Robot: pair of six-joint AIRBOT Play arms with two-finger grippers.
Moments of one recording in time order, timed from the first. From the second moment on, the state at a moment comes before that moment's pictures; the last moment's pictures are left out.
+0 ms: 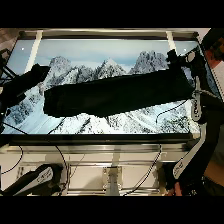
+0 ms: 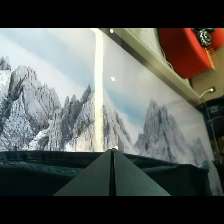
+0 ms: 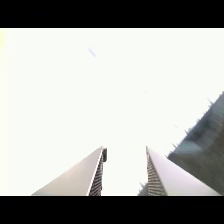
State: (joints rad) left arm 0.27 -1.14 0.94 0.19 -0.68 -0.84; right arm -0.17 -2.08 2.04 -1.24 0.74 2.21
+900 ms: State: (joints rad) left arm 0.41 -1.17 0.94 0.56 -0.83 -1.13; right arm -0.45 -1.90 2.03 -0.81 1.18 1.53
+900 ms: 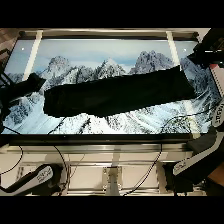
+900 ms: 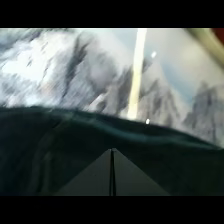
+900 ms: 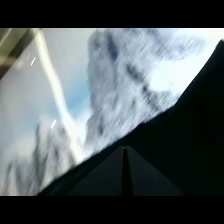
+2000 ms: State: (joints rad) left arm 0.61 -1.53 1.13 0.76 -1.08 -1.14; right arm -0.42 -1.89 2.01 -0.55 1.50 1.42
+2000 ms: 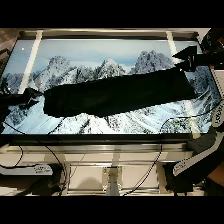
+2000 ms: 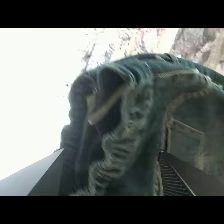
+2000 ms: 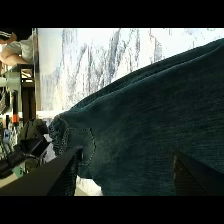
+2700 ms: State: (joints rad) left arm 0.61 -1.72 1.18 0.74 -1.13 -1.03; right arm -0.37 -1.89 2.00 -0.56 1.50 1.42
